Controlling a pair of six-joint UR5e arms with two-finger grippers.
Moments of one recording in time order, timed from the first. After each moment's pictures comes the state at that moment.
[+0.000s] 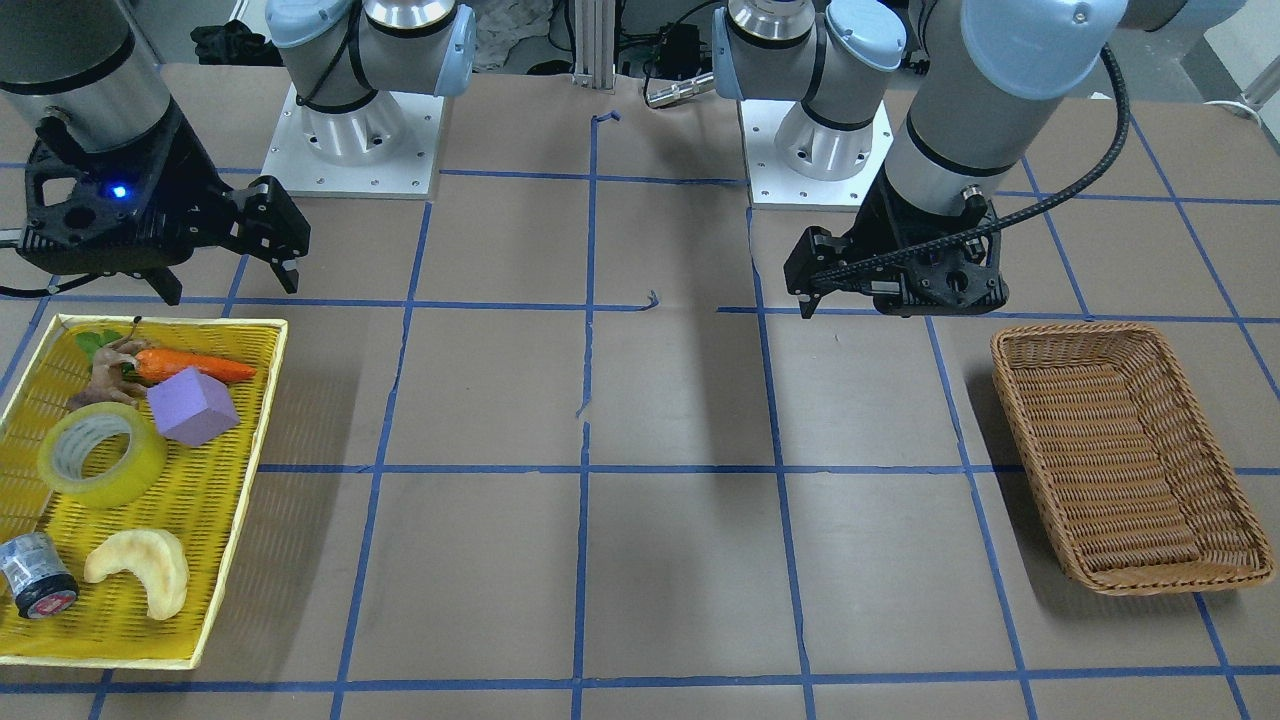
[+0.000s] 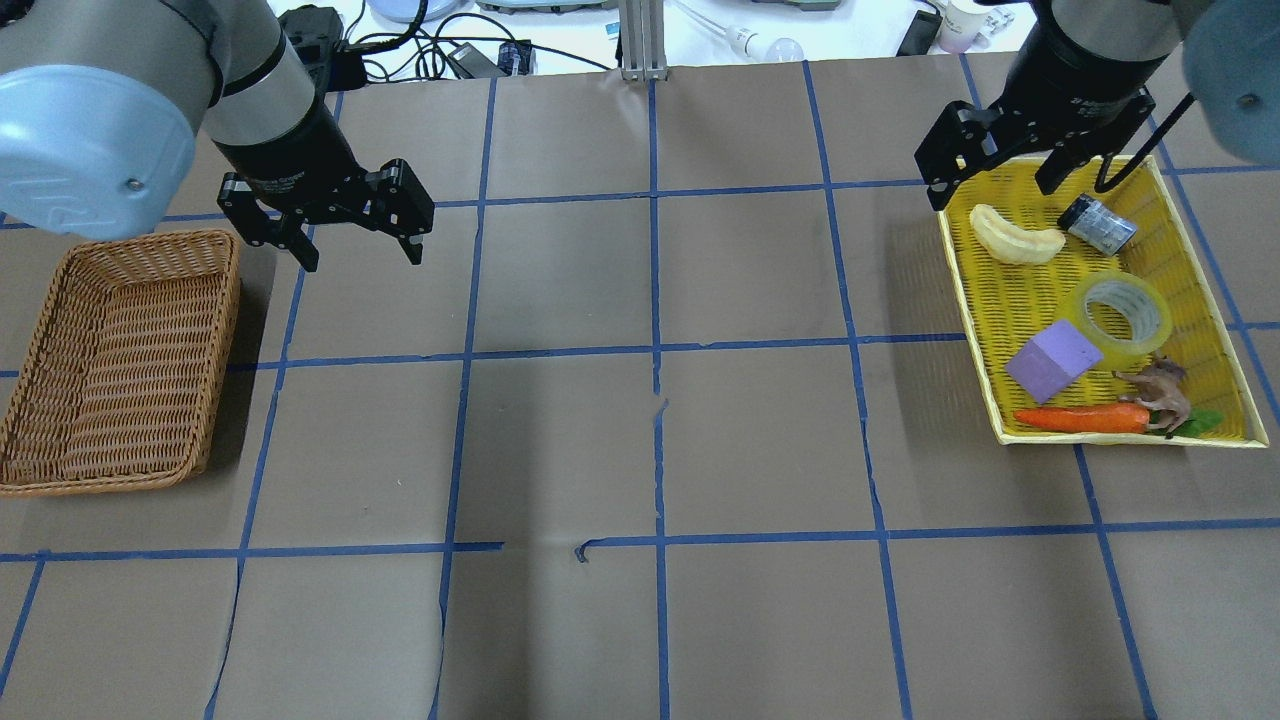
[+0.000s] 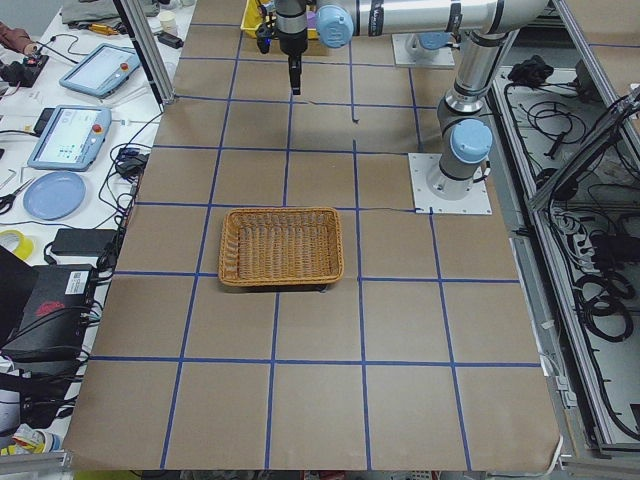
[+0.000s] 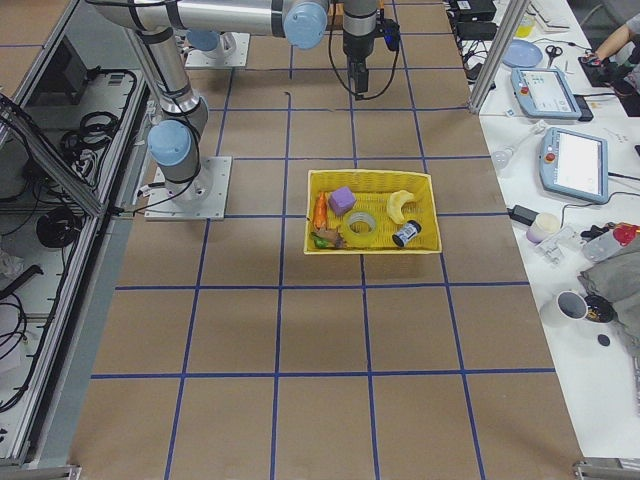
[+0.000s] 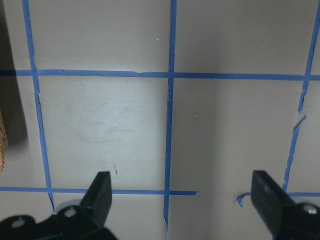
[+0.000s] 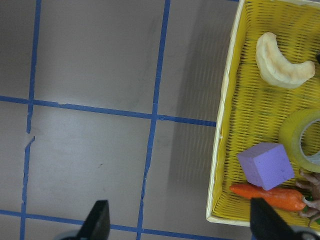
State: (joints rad) left arm -1.57 -1.64 -1.59 -1.51 1.57 -0.04; right arm 1.48 -1.55 1.57 -1.64 -1.54 -0.23
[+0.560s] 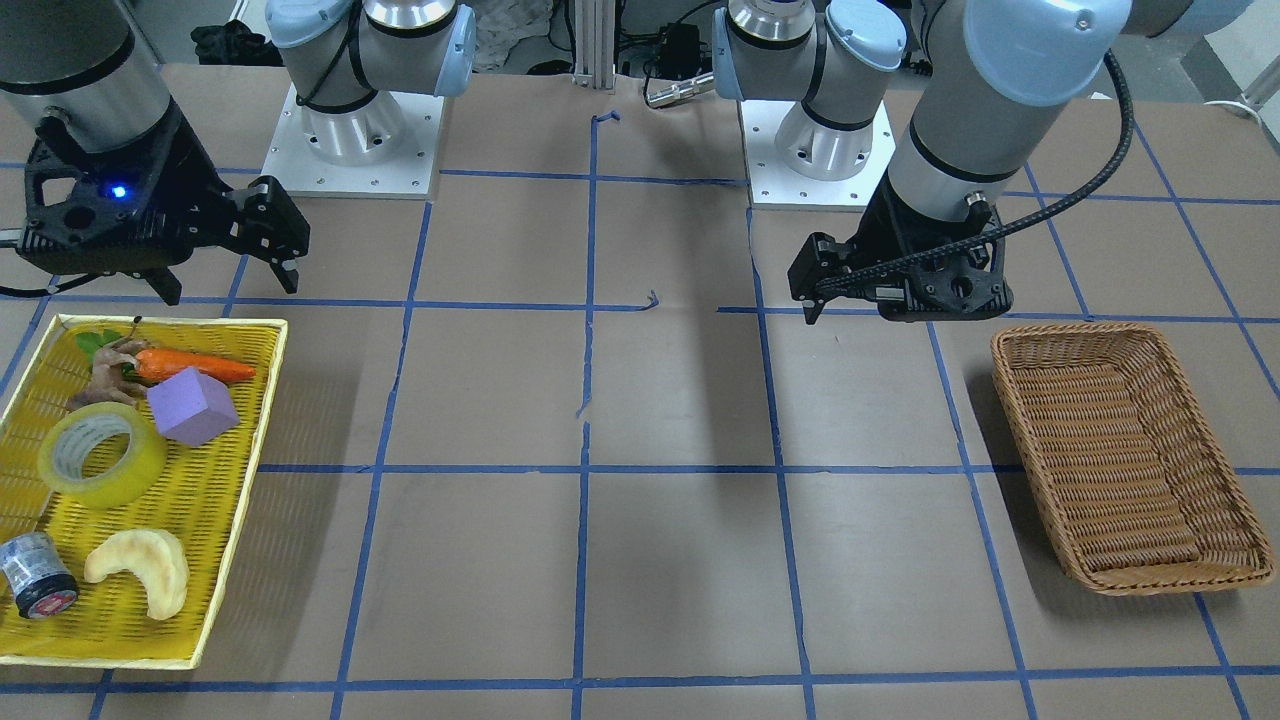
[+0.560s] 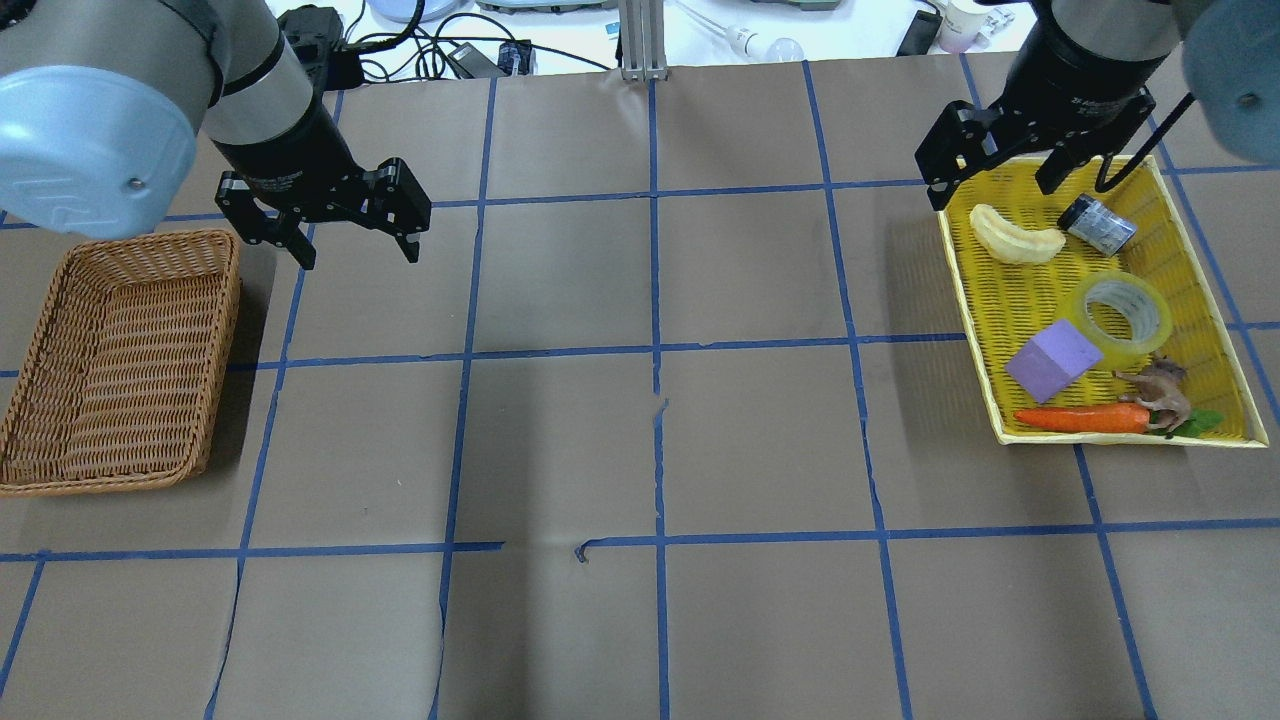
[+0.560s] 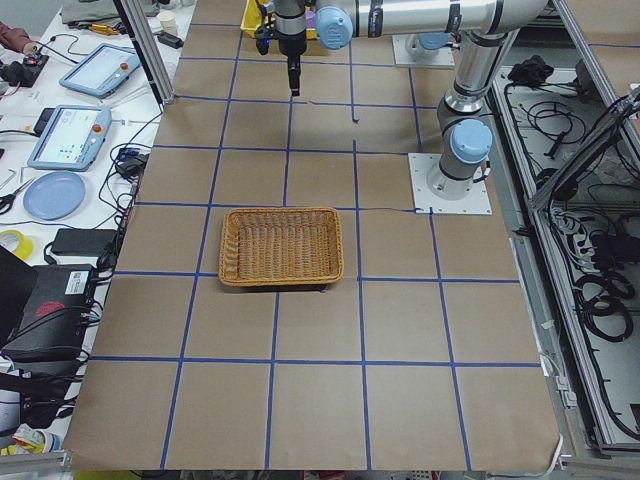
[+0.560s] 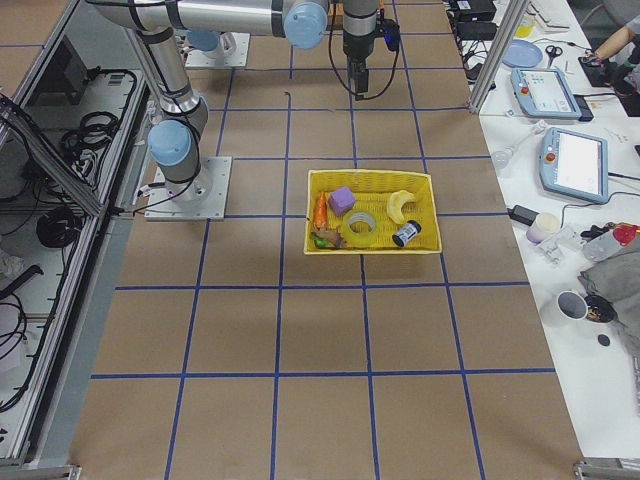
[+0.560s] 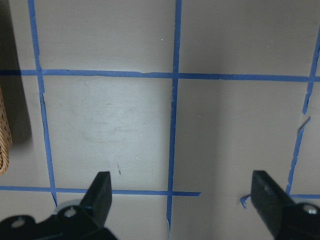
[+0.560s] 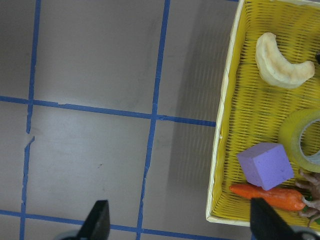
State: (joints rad) left arm -1.56 -1.65 -1.60 -1.50 1.58 -0.04; right arm 1.48 -1.55 1.57 -1.64 -1.54 -0.23
